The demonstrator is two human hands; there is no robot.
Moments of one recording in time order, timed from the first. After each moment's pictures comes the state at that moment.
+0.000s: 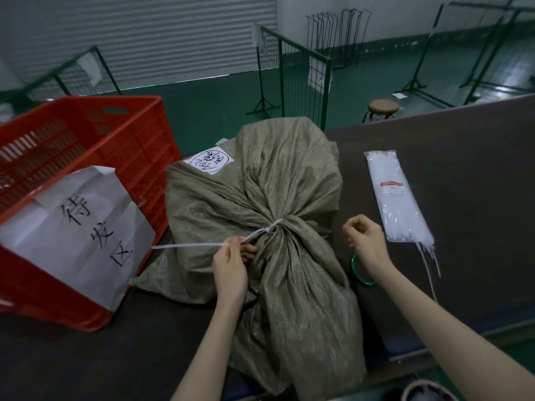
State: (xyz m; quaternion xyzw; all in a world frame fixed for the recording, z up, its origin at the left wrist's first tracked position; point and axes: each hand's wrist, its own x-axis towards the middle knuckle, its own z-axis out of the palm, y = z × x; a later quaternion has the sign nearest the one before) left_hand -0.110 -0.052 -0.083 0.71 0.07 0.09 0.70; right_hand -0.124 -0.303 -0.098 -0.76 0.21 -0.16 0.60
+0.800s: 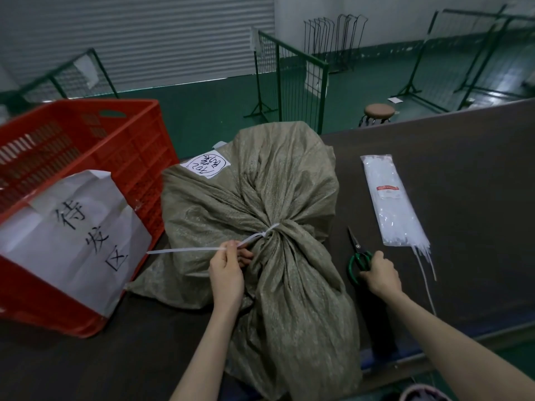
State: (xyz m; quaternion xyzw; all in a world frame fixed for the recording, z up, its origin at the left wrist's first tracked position) left_hand -0.108 -0.051 -0.085 0.71 0.06 0.10 0.69; right_hand -0.152 -0.335 -0.149 -0.90 0.35 0.06 0.26
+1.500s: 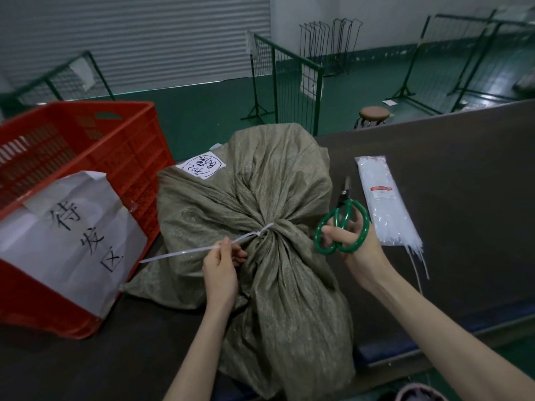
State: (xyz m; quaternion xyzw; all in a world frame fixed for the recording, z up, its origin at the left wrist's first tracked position) left_hand -0.111 -0.049 -0.078 0.71 0.06 0.09 0.69; right_hand -0.159 -0.272 -0.029 -0.55 0.06 -0.11 0.83
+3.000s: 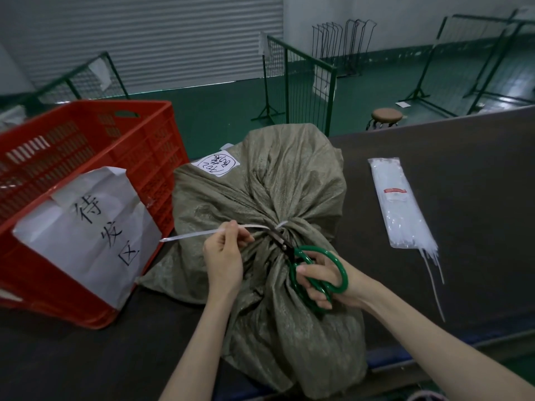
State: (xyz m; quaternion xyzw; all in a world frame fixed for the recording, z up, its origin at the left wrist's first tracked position) left_hand -0.109 -0.038 -0.041 0.71 -0.02 0.18 0.68; right_hand -0.168 -0.230 -0.049 -0.58 -0.05 0.25 0.78
